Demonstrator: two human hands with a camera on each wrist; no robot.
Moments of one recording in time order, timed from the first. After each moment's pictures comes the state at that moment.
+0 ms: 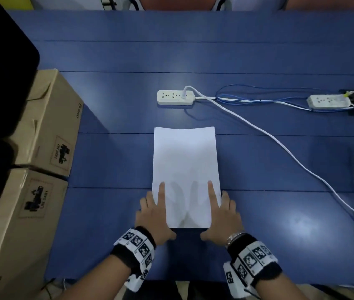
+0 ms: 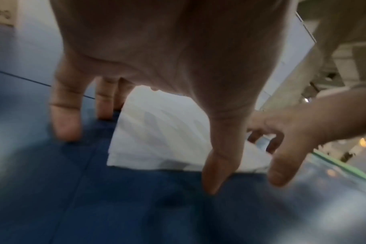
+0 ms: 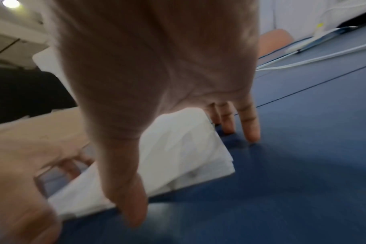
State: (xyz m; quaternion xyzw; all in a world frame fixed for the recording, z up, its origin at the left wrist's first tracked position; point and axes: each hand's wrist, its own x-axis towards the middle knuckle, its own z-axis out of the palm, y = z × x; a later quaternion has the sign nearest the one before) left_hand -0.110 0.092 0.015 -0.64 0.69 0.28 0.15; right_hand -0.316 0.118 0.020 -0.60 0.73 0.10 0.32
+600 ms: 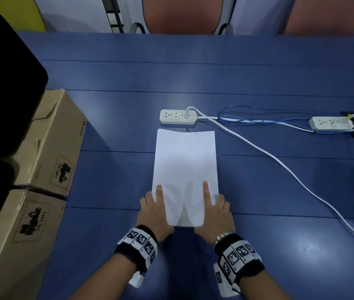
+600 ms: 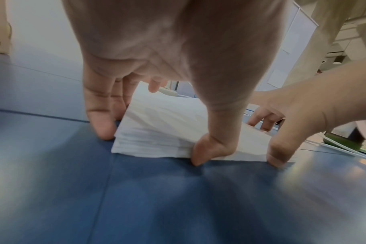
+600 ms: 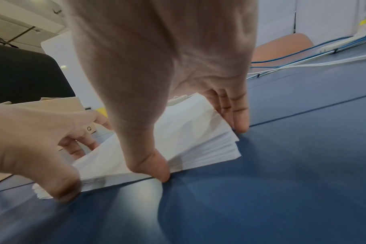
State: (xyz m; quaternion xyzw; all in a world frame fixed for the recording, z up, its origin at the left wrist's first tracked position) left_hand -0.119 0.031 0.005 -0.67 0.69 0.24 0.09; right_hand -0.298 0.056 0.011 -0.61 0.75 0.05 0.25
